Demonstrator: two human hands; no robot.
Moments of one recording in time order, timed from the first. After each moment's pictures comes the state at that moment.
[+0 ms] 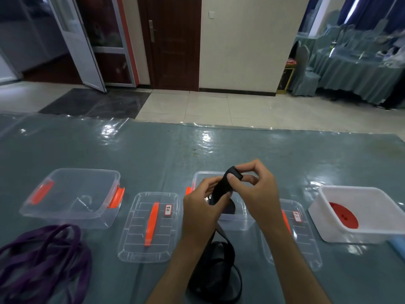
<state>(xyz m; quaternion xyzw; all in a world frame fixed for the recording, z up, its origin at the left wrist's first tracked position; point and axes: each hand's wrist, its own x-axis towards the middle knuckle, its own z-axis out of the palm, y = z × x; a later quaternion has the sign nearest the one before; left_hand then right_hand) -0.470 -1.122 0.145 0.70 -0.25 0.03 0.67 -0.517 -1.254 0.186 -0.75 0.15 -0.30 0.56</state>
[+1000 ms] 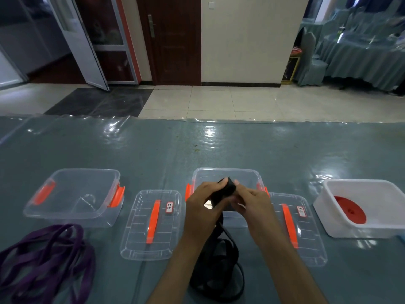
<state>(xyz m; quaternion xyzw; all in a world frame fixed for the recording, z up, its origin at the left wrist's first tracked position) -0.460 -1.138 0.109 0.69 -0.30 0.05 0.66 -0.525 -1.257 0.148 -0.58 0.27 -0.15 0.75</state>
